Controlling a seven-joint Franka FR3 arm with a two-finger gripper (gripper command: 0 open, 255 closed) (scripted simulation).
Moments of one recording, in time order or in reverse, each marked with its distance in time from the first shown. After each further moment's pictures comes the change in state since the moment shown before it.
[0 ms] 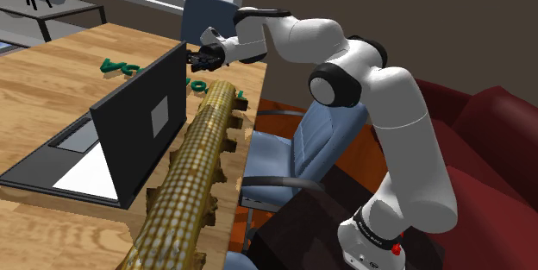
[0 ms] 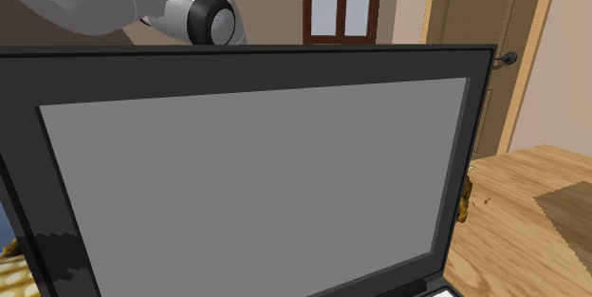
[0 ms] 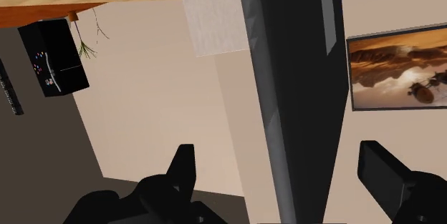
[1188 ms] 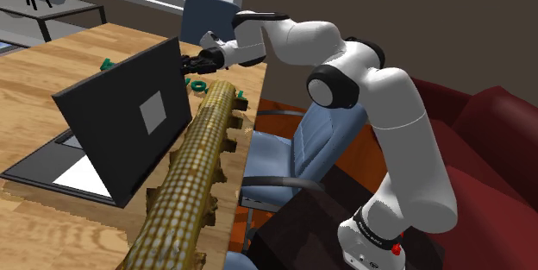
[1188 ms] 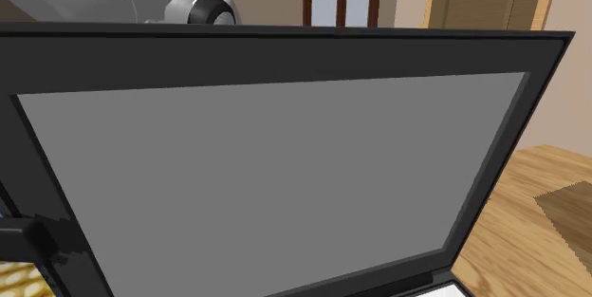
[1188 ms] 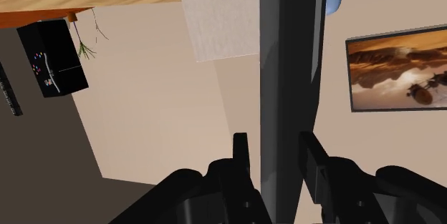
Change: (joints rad) arm 0.000 0.017 0.003 -0.003 -0.002 -0.001 -0.020
